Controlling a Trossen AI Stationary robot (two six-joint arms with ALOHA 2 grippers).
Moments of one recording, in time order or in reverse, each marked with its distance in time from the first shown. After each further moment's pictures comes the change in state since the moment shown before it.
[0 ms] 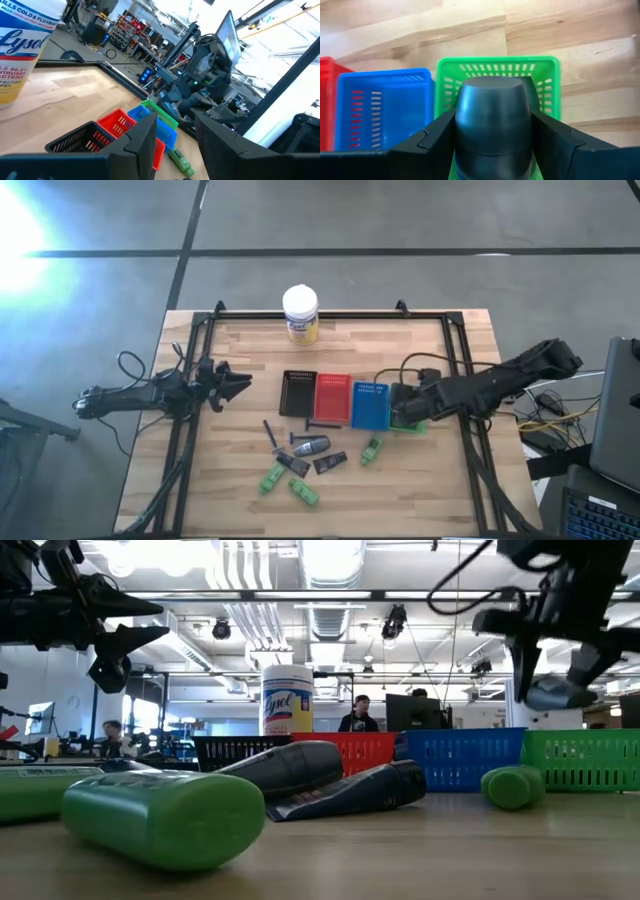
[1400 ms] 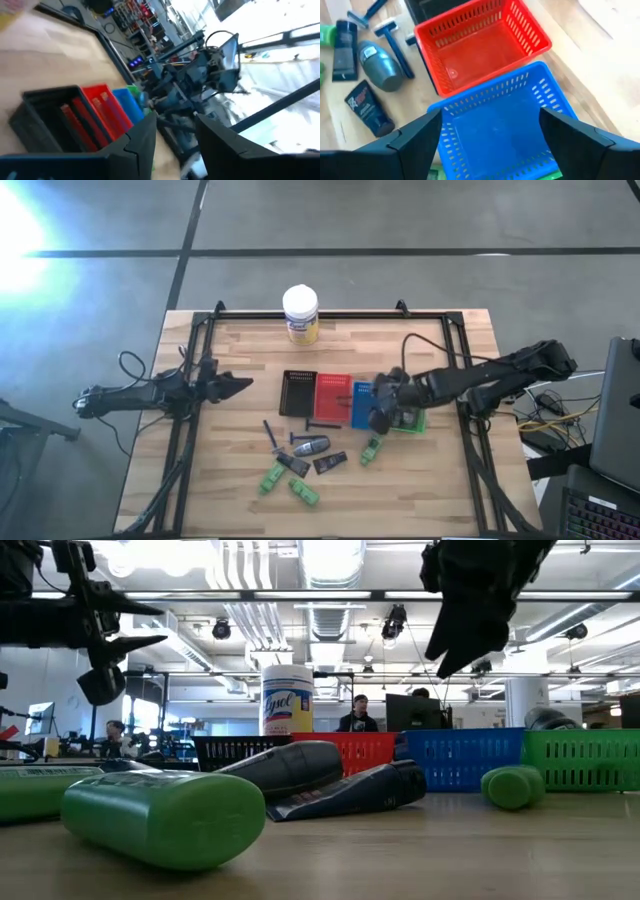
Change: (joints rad) left arm -0.005 0.002 0.001 -0.030 0.003 -0.367; right arm -0.094 0.054 0.102 0.516 -0.161 -1.397
